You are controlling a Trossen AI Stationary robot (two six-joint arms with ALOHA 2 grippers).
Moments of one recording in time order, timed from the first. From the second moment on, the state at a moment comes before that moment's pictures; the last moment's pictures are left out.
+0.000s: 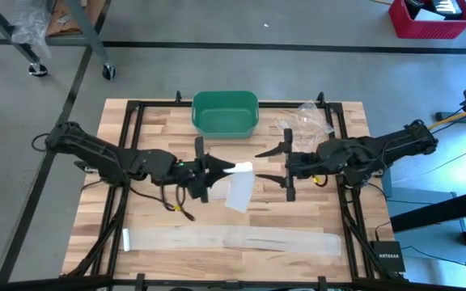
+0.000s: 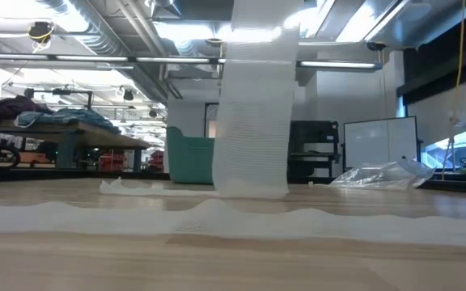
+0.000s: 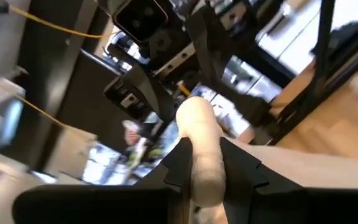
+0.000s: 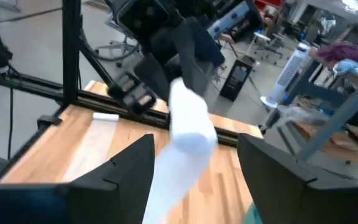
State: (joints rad) left arm -0.32 1.34 1.18 0.19 -0.49 1.00; right arm 0.32 1.20 1.28 -0.26 0.32 -0.23
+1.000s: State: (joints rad) left arm -0.35 1.37 1.18 0.25 -0.56 1.13; right arm 0.24 1.29 1.28 -0.15 0.18 -0.32
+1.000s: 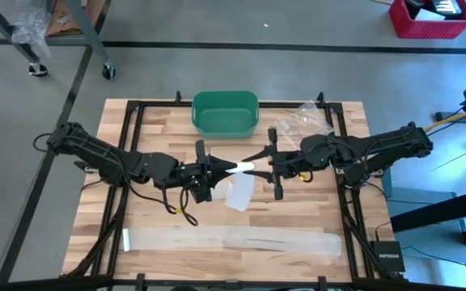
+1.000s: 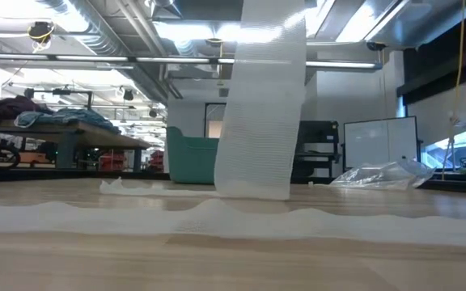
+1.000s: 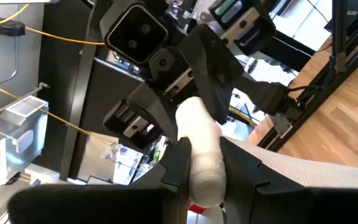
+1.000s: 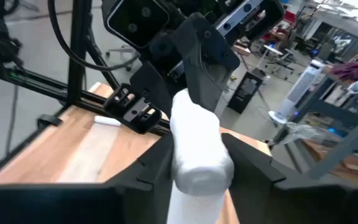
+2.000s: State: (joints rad) left arm -0.44 1.26 1.18 0.09 -0.70 0.47; right arm 0.24 1.28 1.28 -0.13 0.19 -0.66
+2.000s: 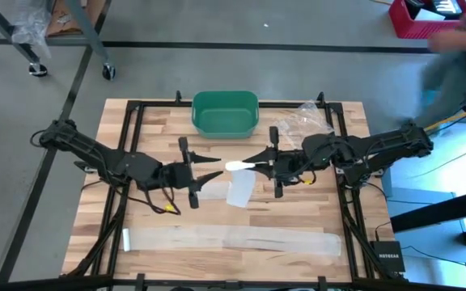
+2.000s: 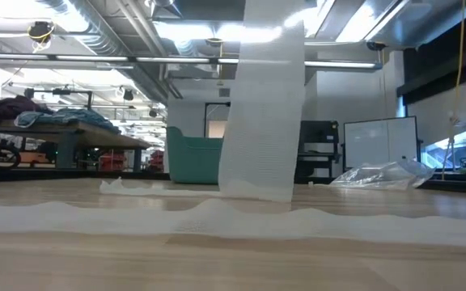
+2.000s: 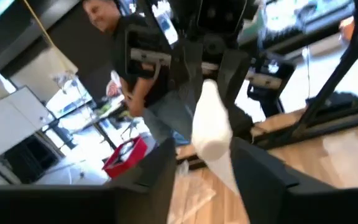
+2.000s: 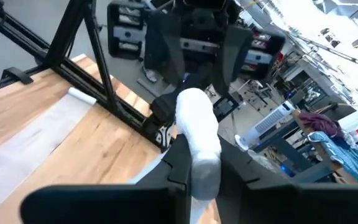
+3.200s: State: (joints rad) left arm -0.33 1.32 1.17 0.15 -0.40 0.04; right arm 0.39 1.31 1.28 -0.11 0.35 -1.15
